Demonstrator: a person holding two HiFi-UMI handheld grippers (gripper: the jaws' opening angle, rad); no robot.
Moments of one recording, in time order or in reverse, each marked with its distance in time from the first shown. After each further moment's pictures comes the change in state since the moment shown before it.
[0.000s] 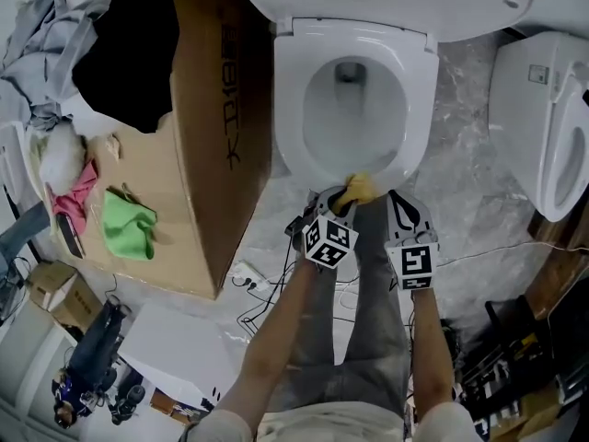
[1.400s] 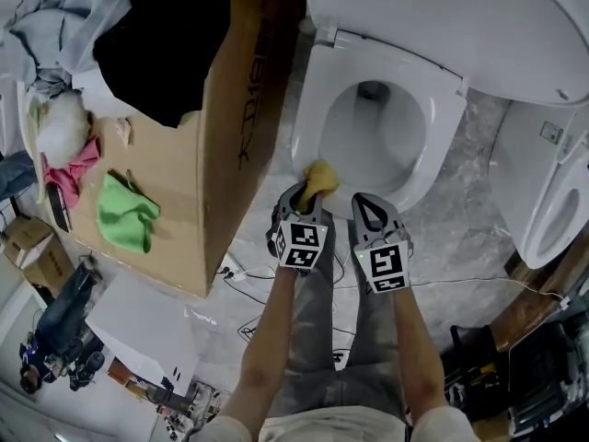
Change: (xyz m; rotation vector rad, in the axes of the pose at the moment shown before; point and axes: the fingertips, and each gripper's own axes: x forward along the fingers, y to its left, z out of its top) left arm -0.052 0.110 -0.016 -0.299 -0.041 0.351; right arm 0.067 0.064 0.042 -0.122 0.047 0.271
